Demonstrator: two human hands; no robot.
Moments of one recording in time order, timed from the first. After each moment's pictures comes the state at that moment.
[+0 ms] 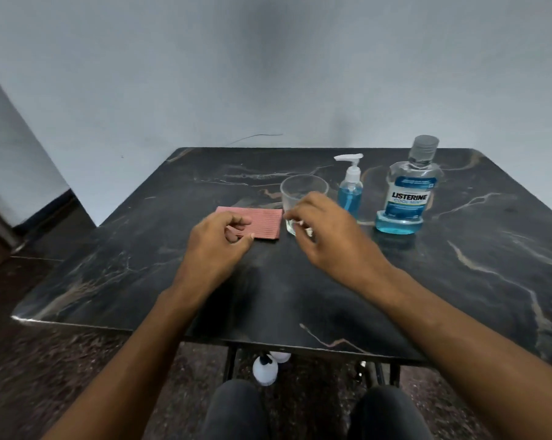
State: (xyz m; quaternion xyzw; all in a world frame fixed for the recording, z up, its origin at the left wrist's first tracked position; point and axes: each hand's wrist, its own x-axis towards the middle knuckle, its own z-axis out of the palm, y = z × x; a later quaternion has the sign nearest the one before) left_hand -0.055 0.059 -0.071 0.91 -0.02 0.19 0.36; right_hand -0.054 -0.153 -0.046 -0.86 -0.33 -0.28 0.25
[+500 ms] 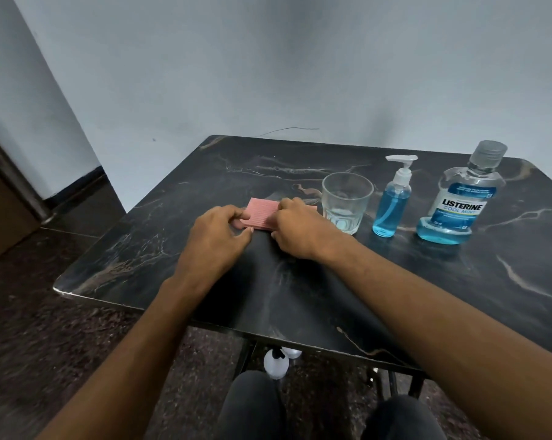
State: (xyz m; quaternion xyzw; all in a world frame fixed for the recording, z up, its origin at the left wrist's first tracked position) left_hand -0.052 0.113 -0.080 0.93 0.02 0.21 0.32; right_hand 0.006 -0.052 -0.063 -0.95 -0.30 -0.04 0.04
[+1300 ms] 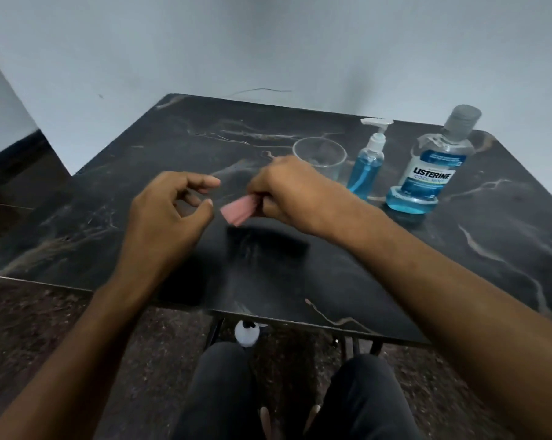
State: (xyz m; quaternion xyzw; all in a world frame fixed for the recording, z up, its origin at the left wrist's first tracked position) left_hand -0.091 0.104 -0.071 0.88 -0.02 0.26 0.40; right_hand -0.032 -0.090 -0.013 -0.92 -0.38 -0.06 0.06
